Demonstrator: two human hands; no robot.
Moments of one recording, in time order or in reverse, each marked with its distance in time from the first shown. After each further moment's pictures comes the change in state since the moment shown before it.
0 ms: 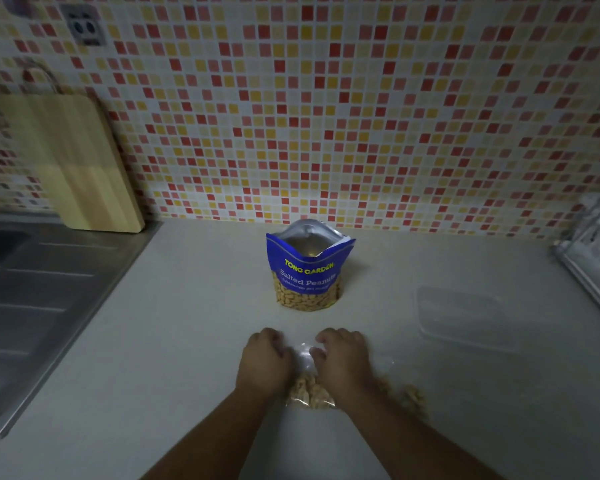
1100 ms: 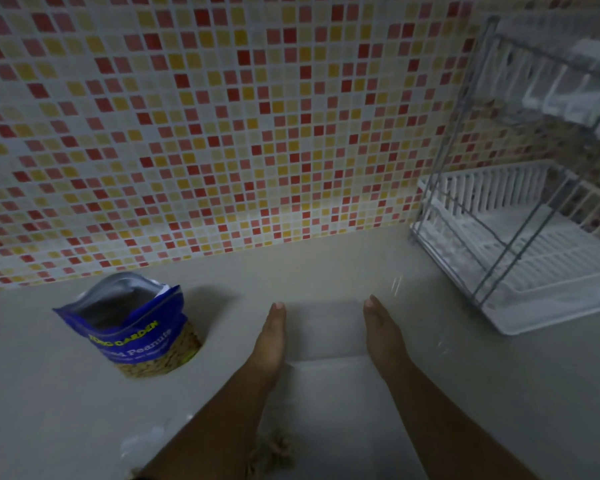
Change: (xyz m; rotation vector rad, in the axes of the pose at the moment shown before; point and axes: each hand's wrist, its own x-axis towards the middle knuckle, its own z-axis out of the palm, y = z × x) left_hand 0.030 0.211 0.151 -0.723 -0.478 -0.125; right_hand 0.034 0.247 -0.132 0.805 0.328 0.650
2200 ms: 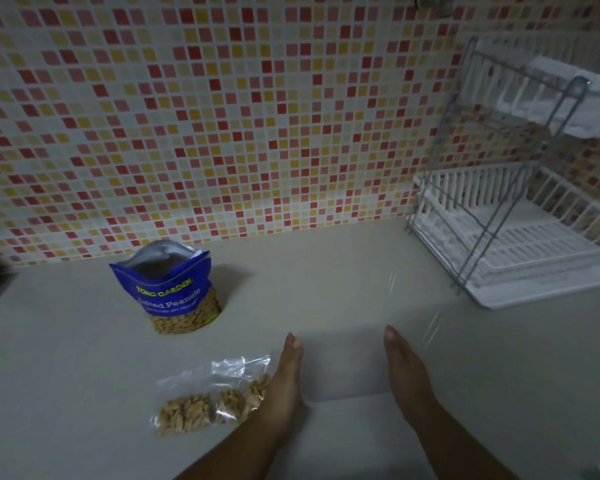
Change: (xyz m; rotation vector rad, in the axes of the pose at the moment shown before) left_hand -0.114 -0.076 -0.009 -0.214 -0.105 -0.081; right_hand -0.107 0.045 -0.044 0.097 0.000 -0.008
